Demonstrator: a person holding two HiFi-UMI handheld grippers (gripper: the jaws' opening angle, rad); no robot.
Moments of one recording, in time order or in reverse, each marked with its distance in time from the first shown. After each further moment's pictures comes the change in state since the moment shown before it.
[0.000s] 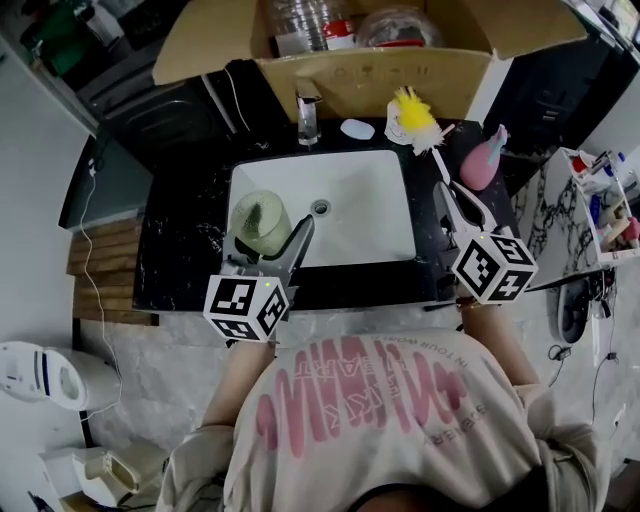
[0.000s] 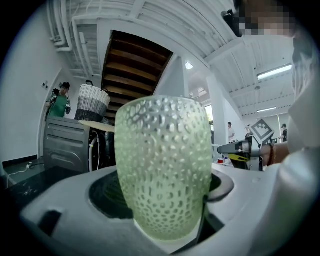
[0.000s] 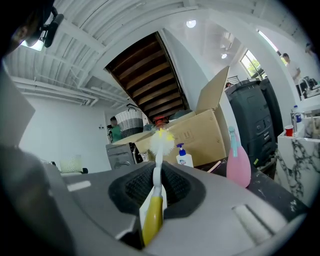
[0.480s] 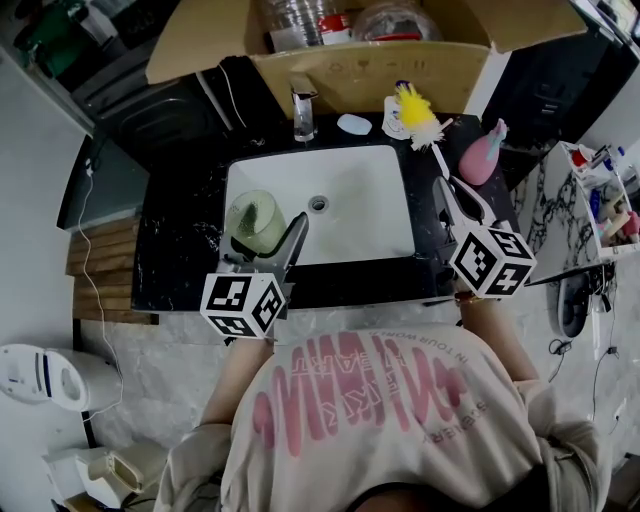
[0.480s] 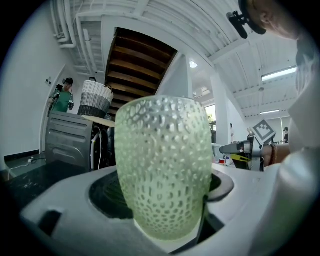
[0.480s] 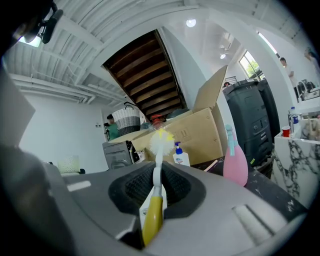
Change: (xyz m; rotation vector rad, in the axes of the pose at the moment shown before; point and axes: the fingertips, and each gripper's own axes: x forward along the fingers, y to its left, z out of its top) left arm 0.003 0.008 -0.011 -0.036 0.017 0.016; right arm 0.004 -0.008 -0.005 -0.005 0.017 -0.038
